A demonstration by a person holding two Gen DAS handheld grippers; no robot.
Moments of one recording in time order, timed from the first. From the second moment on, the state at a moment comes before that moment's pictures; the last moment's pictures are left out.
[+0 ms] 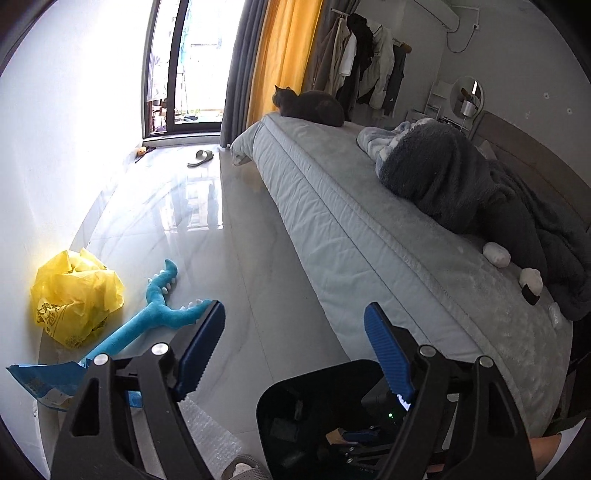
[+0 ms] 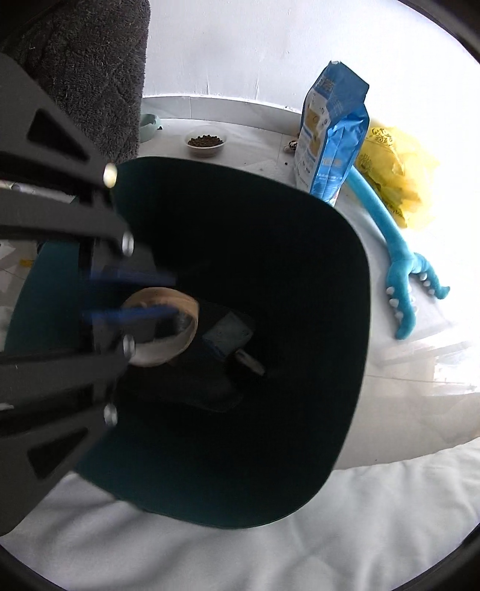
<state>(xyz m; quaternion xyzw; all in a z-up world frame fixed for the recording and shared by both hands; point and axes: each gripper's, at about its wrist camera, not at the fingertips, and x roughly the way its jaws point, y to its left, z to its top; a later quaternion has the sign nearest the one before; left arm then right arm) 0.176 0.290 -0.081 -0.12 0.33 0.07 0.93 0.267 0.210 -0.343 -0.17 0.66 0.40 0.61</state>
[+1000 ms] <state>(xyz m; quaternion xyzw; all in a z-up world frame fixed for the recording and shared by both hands) 0.202 0.183 0.002 -0.05 0.20 0.05 0.98 0.283 0.131 -0.208 -0.09 0.53 0.45 0.71</state>
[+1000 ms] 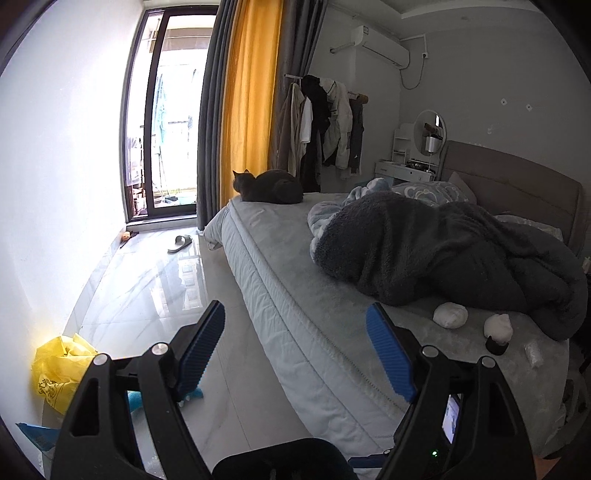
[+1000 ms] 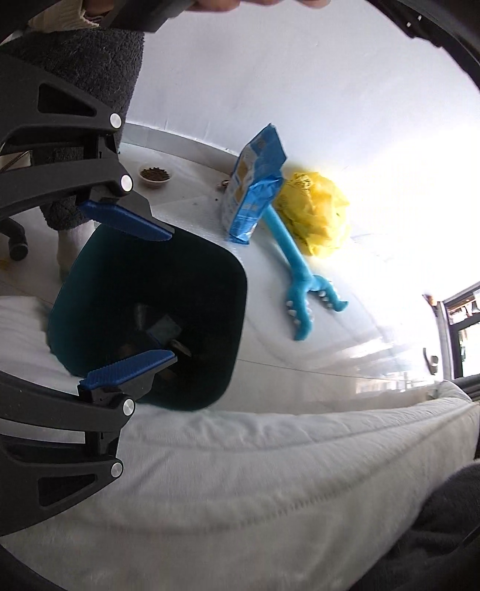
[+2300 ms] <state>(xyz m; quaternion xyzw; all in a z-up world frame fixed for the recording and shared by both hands) 0.279 0.029 -0.021 -0.05 0.23 -0.02 0.97 0.339 -0.124 -0.152 -0.09 0.39 0.25 0.88</state>
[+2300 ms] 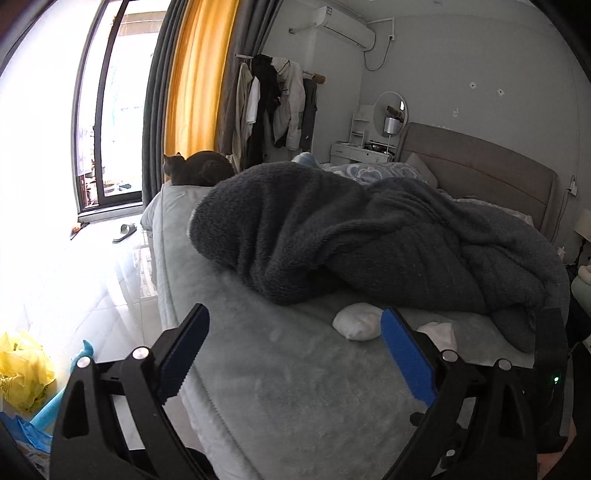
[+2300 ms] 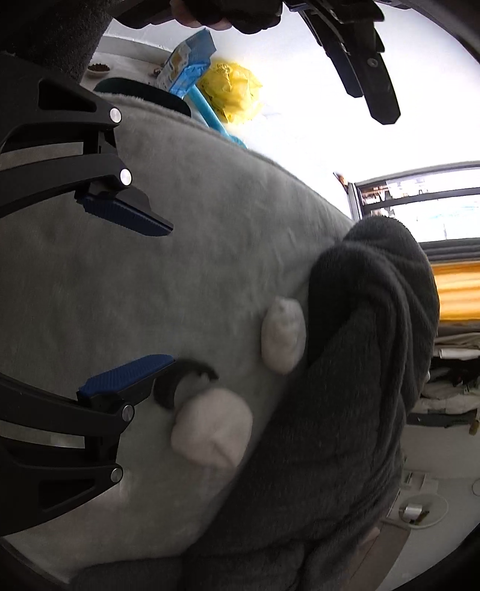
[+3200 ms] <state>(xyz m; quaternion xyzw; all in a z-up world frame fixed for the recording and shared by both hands) 0.313 -0.054 -0.057 -0.06 0.28 -0.09 0.95 0.345 -0.238 -0.164 -0.04 0.38 0.16 0.91</state>
